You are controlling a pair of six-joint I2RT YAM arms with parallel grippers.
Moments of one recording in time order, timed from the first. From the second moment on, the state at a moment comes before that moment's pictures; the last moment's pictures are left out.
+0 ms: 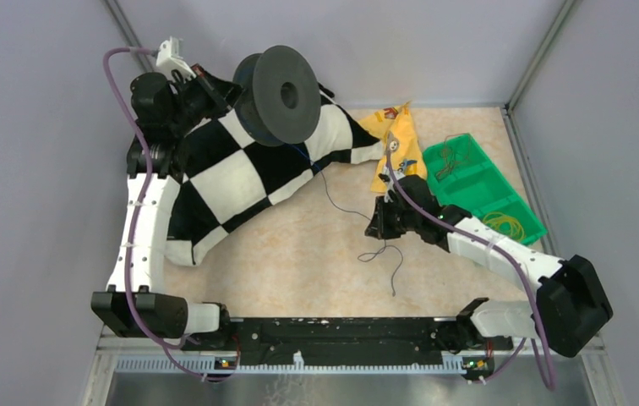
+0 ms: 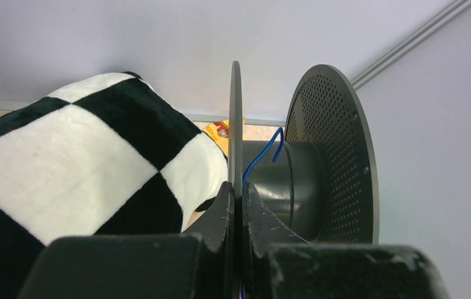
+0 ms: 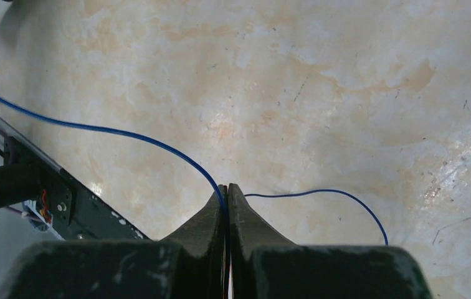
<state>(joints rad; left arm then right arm) -0.02 1.33 1.55 -0.24 0.44 -0.61 0.65 1.23 0.79 -0.32 -0.20 0.50</state>
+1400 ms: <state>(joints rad) -0.36 1.38 1.40 -0.55 0.69 0.36 0.30 1.37 1.61 -0.55 -0.11 0.30</state>
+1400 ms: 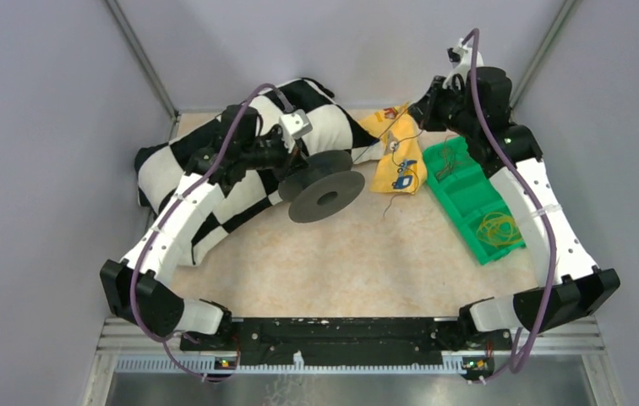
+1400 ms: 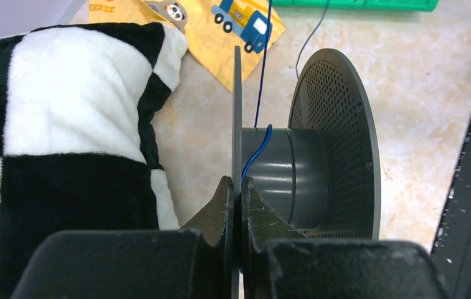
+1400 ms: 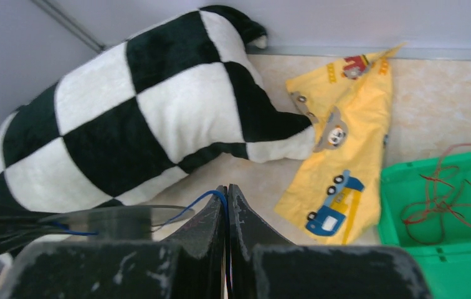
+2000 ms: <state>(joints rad) -0.47 1.42 1.30 -0.38 0.30 0.24 0.54 1.41 1.75 -0.57 -0.24 0.41</state>
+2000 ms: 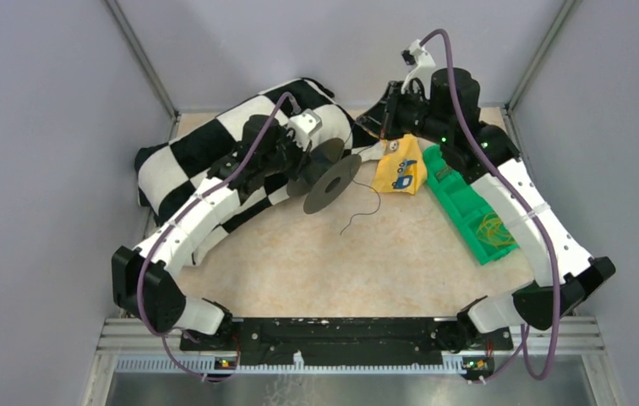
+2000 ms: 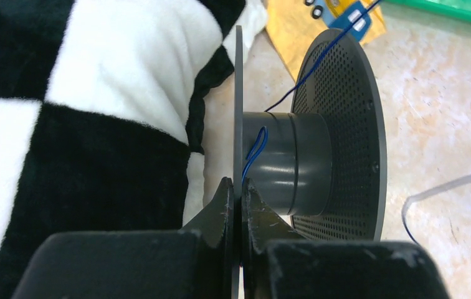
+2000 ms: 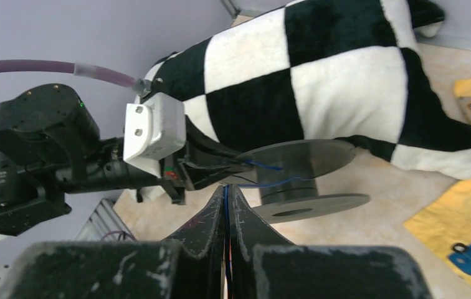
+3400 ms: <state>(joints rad) -0.62 1.71 1.39 -0.33 -0.37 -0.78 0.74 1.34 1.08 -0.15 -0.35 0.74</state>
